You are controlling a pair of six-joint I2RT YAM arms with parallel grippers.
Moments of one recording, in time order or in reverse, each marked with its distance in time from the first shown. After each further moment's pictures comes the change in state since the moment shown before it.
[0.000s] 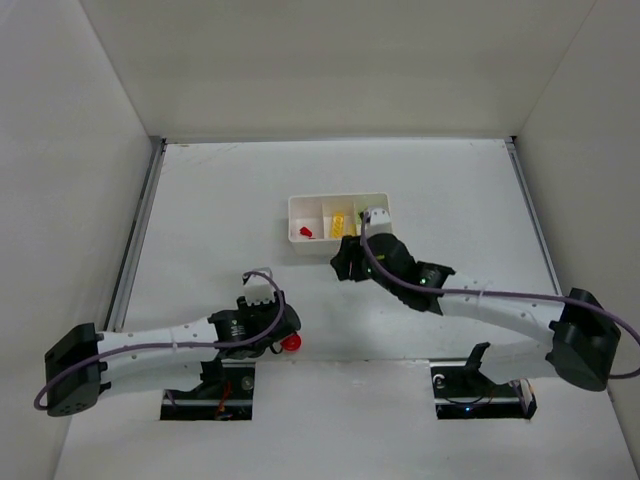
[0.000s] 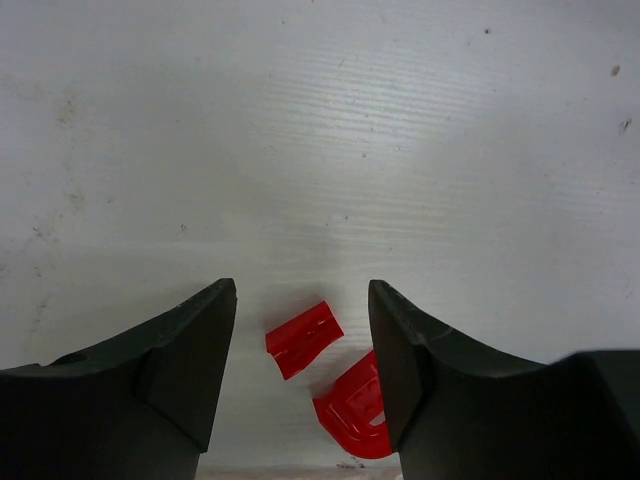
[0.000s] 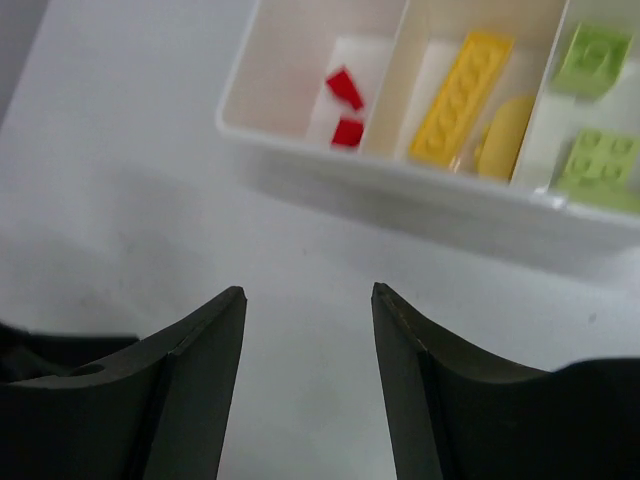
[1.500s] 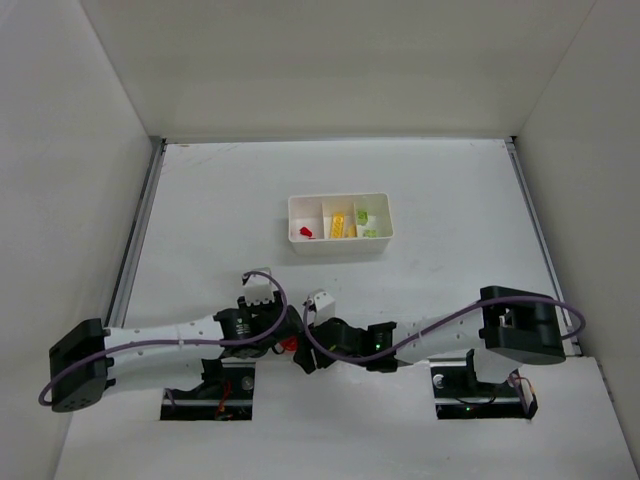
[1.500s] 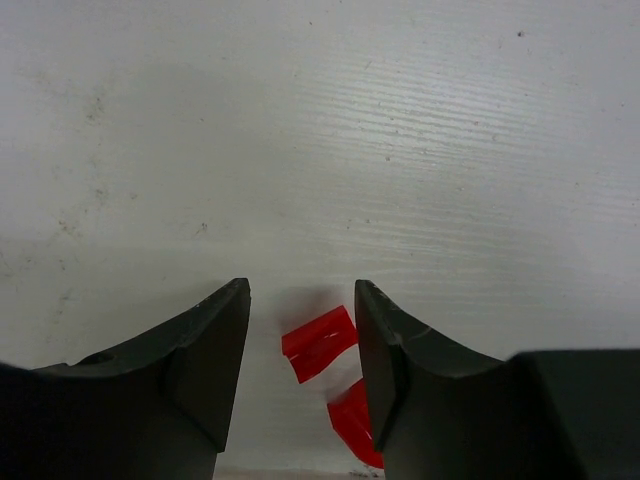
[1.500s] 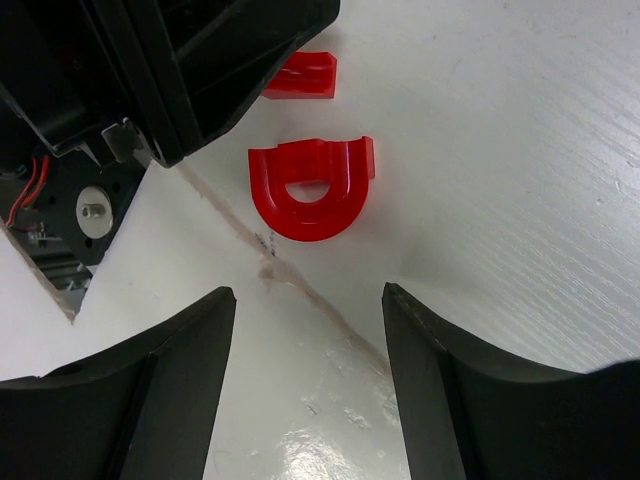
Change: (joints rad) left arm -0.014 0.059 0.019 -0.040 -0.035 -0.046; right arm 0.513 0.282 -0.147 0.187 -0.016 0.236
